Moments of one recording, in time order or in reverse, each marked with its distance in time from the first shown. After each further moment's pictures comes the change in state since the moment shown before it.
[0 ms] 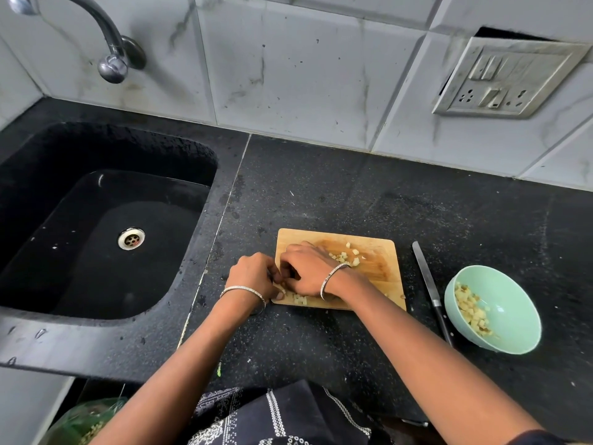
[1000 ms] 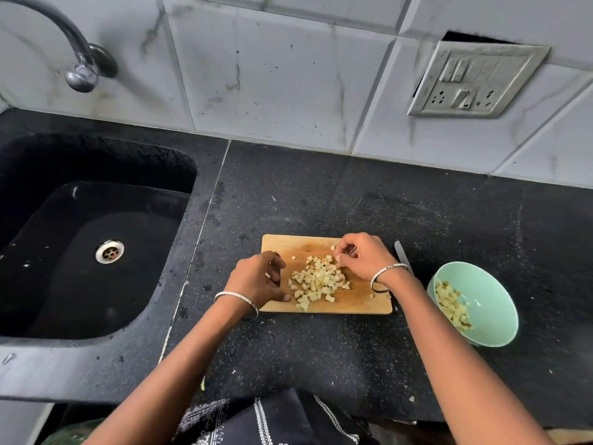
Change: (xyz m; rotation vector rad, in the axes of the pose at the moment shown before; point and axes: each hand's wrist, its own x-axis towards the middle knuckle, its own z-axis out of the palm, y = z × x) left_hand 0.007 0.017 0.011 -0.239 0.003 0.235; right_hand -0.065 0.102 -0.017 0.420 0.321 0.413
